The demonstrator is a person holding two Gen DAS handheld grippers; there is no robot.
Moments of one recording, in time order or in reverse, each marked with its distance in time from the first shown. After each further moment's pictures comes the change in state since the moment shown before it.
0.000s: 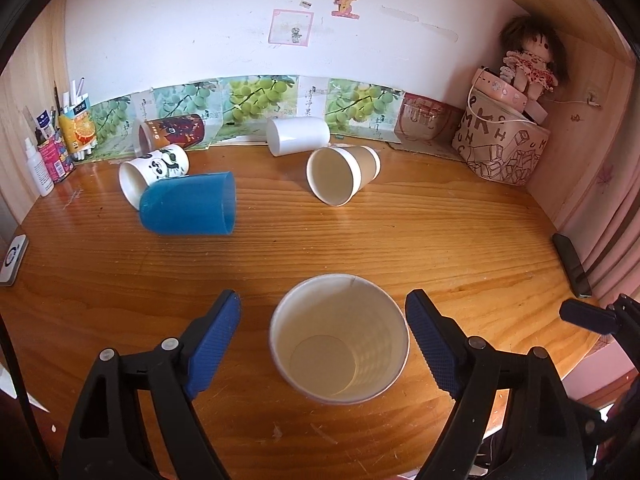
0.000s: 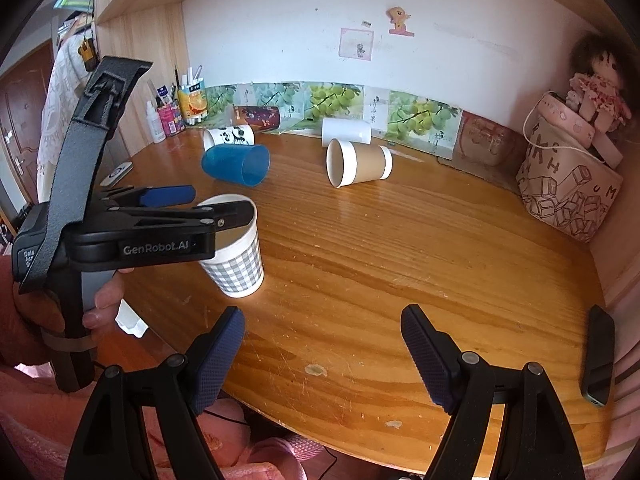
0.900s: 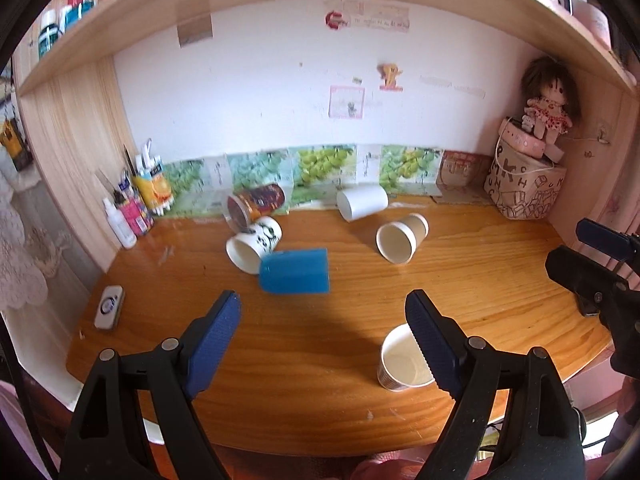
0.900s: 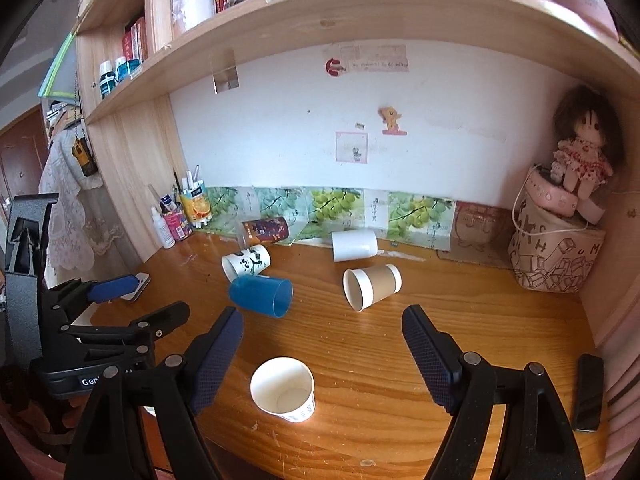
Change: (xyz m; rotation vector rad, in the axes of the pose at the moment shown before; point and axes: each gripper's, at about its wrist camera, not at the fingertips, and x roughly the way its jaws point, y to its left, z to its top) left arm -0.121 0.042 0.058 0.048 -0.094 0.161; right arm -0.069 0.038 0.108 0.123 -0.216 -0.022
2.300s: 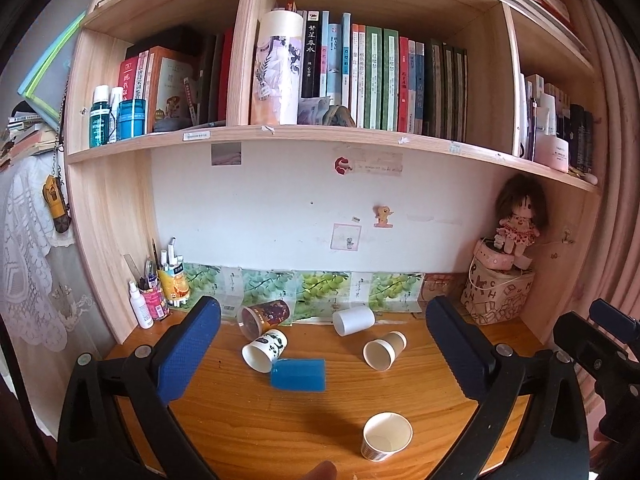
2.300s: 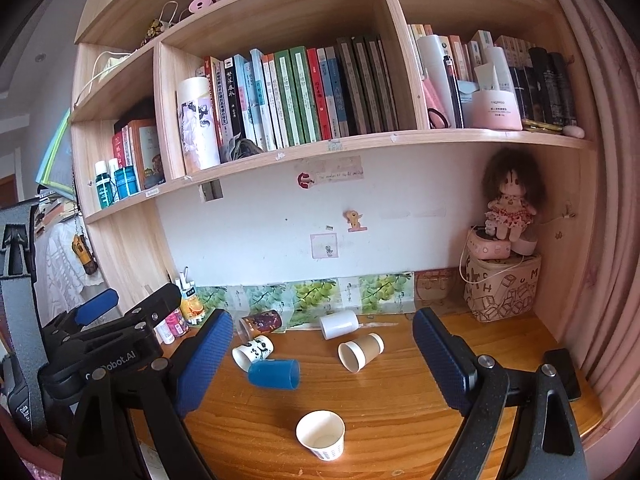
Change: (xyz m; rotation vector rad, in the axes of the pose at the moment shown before) left arm -0.110 0.025 0.029 -0.064 -0.395 -0.029; right arm -0.118 0.056 0.014 0.152 -0.315 -0.149
